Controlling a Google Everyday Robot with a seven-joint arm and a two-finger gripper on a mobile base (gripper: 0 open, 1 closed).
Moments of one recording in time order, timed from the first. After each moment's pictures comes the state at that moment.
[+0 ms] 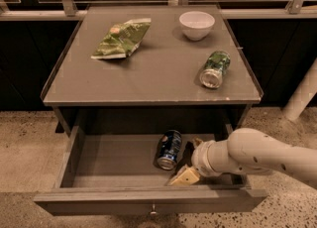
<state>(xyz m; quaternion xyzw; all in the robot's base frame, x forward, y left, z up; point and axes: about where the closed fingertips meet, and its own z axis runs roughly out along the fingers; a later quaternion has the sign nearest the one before) 0.474 -0.092 0.600 -0.46 0.82 0.17 0.30</state>
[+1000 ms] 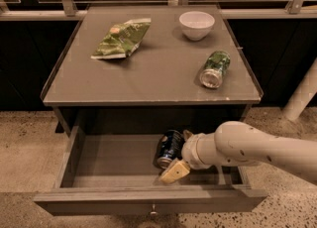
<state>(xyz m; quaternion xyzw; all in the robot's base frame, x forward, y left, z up) 0.493 -0.066 0.610 -0.47 0.81 0.16 0.31</state>
